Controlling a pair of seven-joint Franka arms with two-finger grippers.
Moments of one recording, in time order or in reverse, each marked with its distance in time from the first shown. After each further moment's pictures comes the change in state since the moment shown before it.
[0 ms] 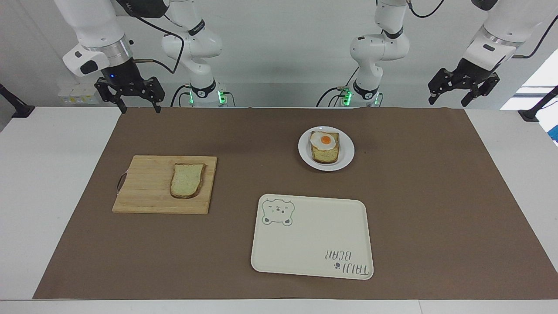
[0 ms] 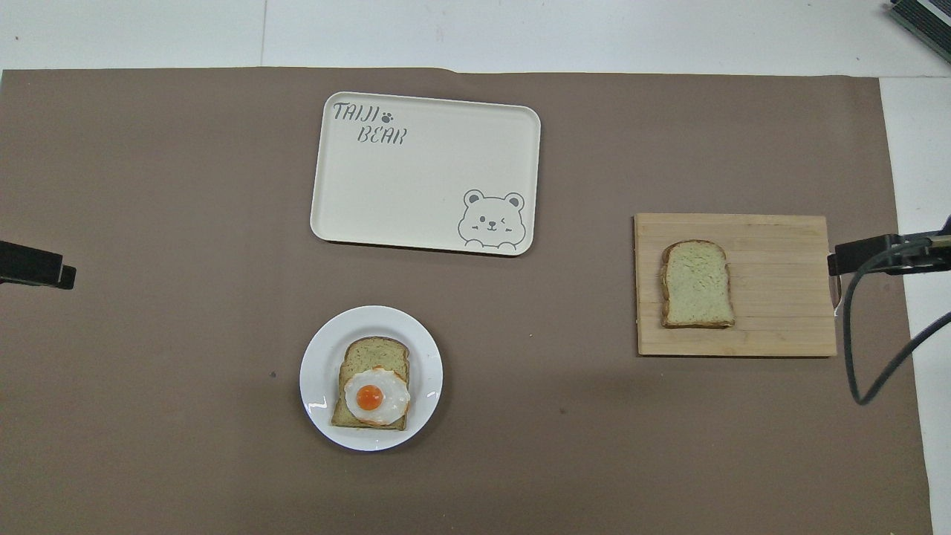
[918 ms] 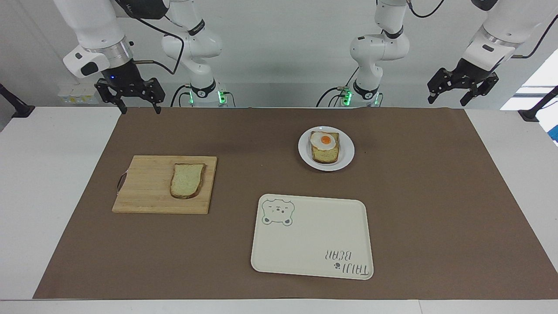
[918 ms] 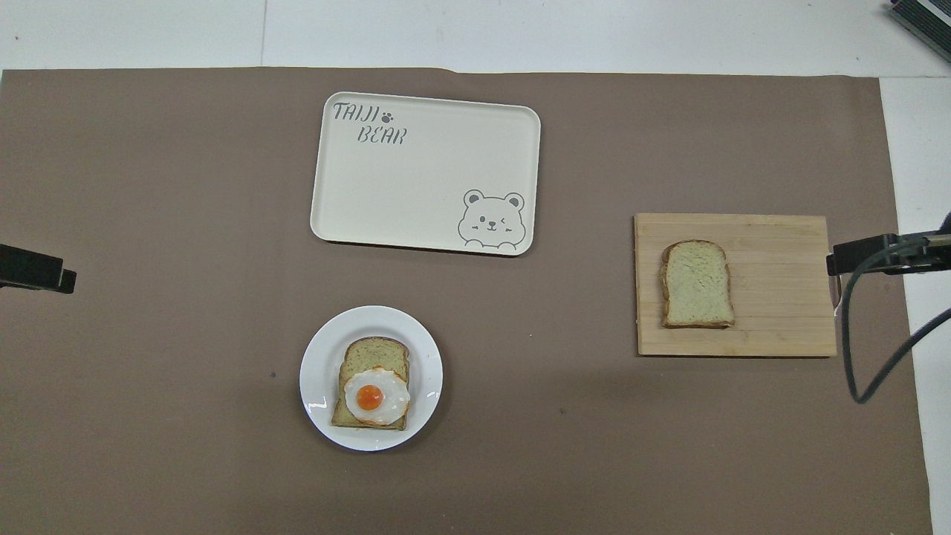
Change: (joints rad) left arm 0.000 -0.001 0.000 -0.001 0.000 -0.013 0.000; right arm -0.001 0.003 0.000 0.000 0.000 -0.001 0.000
